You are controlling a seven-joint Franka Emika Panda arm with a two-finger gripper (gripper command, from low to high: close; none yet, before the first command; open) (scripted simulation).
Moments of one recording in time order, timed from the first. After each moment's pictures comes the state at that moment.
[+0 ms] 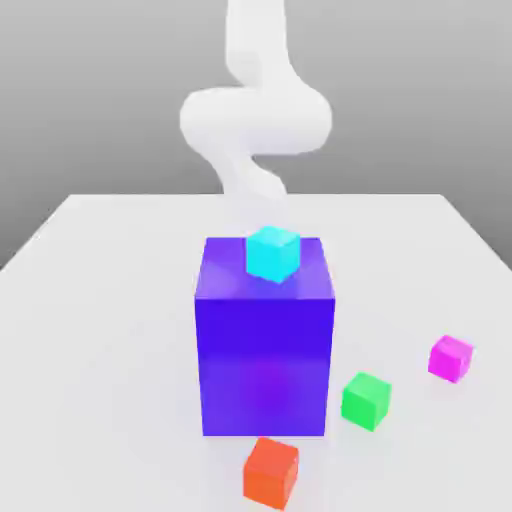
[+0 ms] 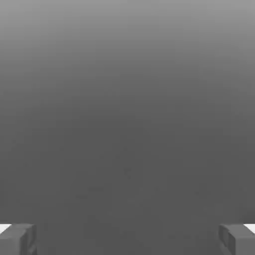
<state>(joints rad) 0.05 -0.71 0.03 -2.35 0.03 2.35 0.79</state>
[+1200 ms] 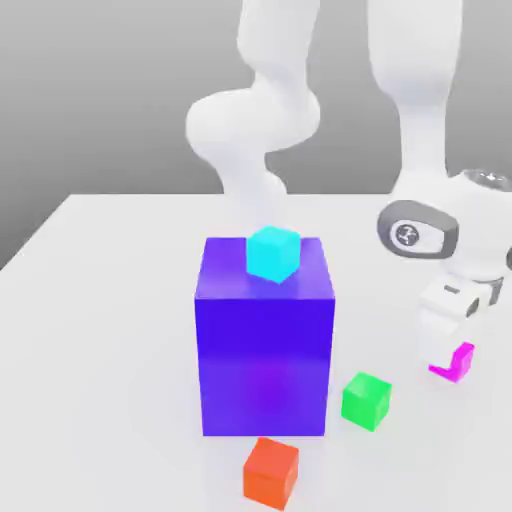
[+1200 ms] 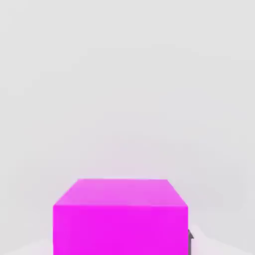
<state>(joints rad) 0.67 0.30 0.16 -2.71 -0.32 2.99 1.12</state>
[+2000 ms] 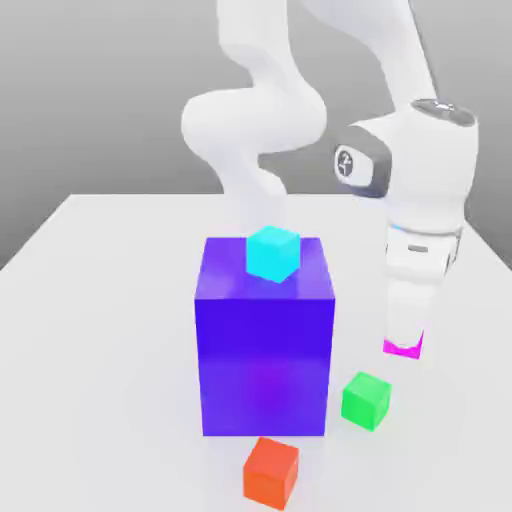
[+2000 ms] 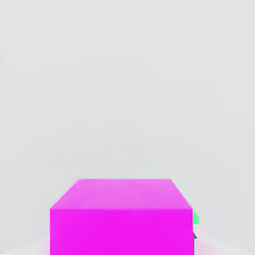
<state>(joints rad) 0.40 -0.12 0.10 -2.81 -0.01 2.70 0.00</state>
